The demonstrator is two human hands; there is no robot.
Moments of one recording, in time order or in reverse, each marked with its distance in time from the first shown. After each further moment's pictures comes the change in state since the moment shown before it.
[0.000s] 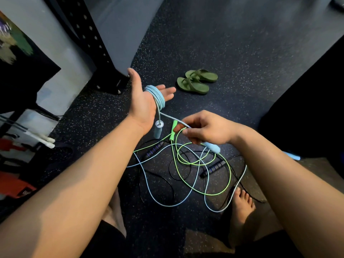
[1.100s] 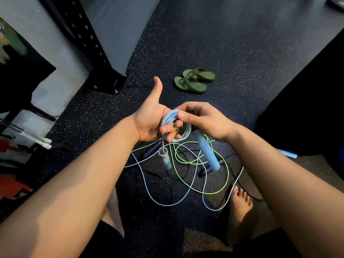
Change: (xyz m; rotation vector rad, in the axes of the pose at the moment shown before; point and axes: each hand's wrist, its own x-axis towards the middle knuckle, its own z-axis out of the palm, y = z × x) left_hand -0.020 0.003 0.011 0.321 -0.630 -0.450; right_hand 0.001 -0.006 0.003 0.327 0.179 -0.160
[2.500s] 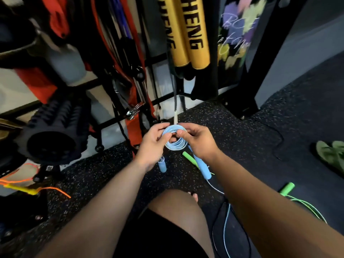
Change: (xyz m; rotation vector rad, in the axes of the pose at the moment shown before) left_hand -0.293 -0.226 -0.193 -0.118 1.463 0.564; right_hand 0.207 0.028 0.396 -0.053 -0.341 -0.126
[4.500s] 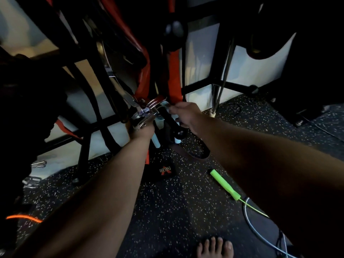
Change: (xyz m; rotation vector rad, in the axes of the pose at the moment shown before) left_hand 0.269 -0.195 -0.111 0.128 0.427 -0.461; right_hand 0.293 0.163 0.109 -0.116 -0.008 0.466
